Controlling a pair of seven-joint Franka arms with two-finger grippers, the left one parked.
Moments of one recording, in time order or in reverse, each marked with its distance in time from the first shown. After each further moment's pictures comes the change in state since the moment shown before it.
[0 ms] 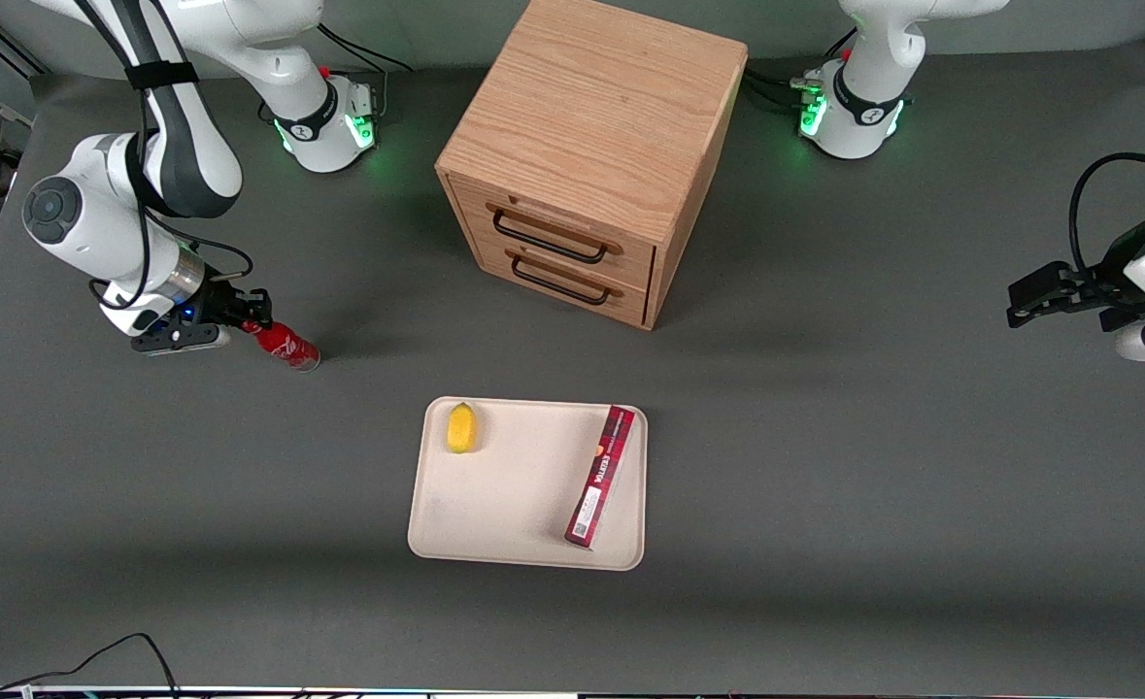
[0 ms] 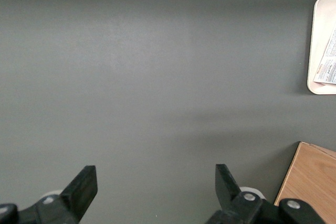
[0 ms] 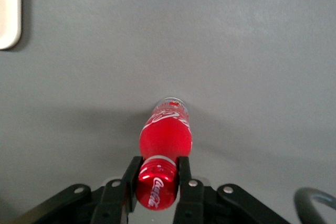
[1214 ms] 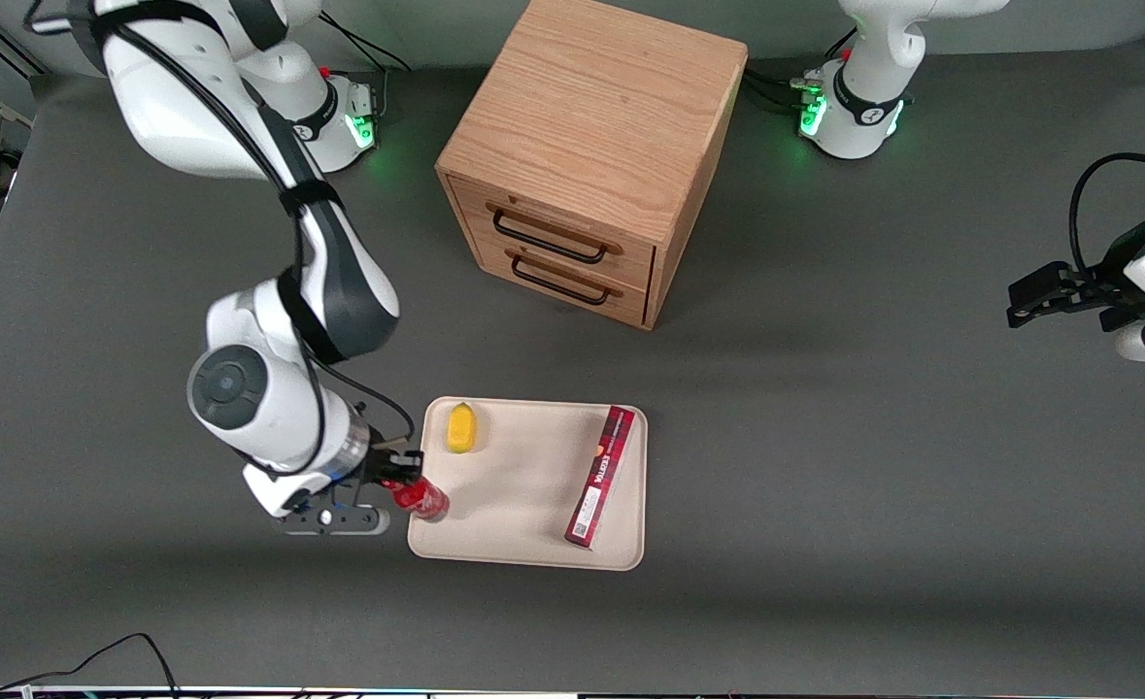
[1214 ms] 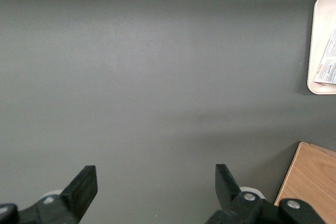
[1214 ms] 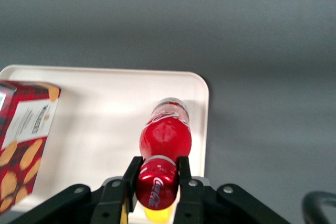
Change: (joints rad) arm 0.228 0.809 0.109 1.232 0.002 -0.282 0.481
